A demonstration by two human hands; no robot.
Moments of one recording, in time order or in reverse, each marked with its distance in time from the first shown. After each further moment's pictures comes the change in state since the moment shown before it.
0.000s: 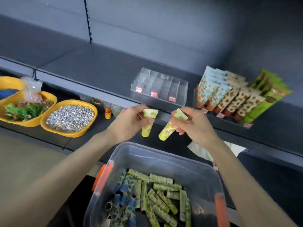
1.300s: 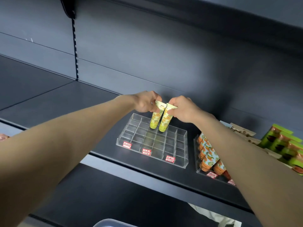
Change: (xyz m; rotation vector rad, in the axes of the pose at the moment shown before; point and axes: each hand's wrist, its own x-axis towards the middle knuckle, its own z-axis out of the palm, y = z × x) left_hand 0.269 0.008 -0.058 0.338 -0.310 0.066; right_hand 0.229 -0.056 -0.046 -0.656 0.038 -0.016
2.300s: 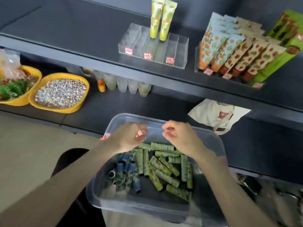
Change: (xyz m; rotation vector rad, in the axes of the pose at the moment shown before) left_hand -0.258 0.002 0.238 -0.048 -0.133 -0.197; right_hand -0.287 0.053 0.162 0.279 -0.248 0.108
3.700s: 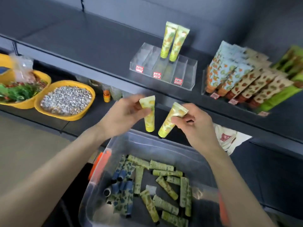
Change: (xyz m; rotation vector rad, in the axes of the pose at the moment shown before) left_hand 0.010 0.016 -0.081 -0.582 0.377 0.150; right_hand 0.023 -0.050 -0.057 0.367 0.261 -0.132
